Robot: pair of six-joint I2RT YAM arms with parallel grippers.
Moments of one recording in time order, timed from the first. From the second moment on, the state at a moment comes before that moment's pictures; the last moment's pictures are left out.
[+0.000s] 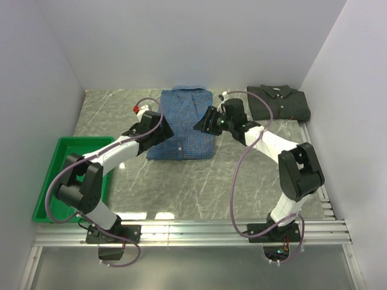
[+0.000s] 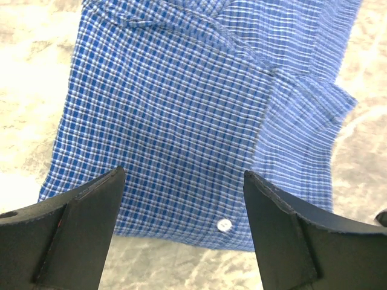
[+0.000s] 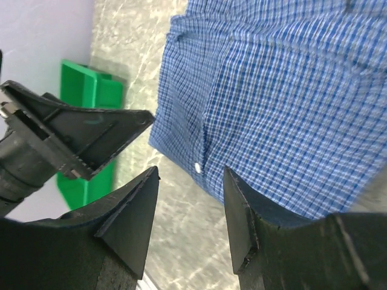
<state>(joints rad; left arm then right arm) -0.44 1.57 1.00 -0.14 -0.22 -0.81 0.43 1.71 1.16 0.01 -0.41 0.71</state>
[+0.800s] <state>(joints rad) -0.57 1.49 0.69 -0.05 -0.15 -1.01 0.46 1.68 0.66 0.33 -0.43 0.86</state>
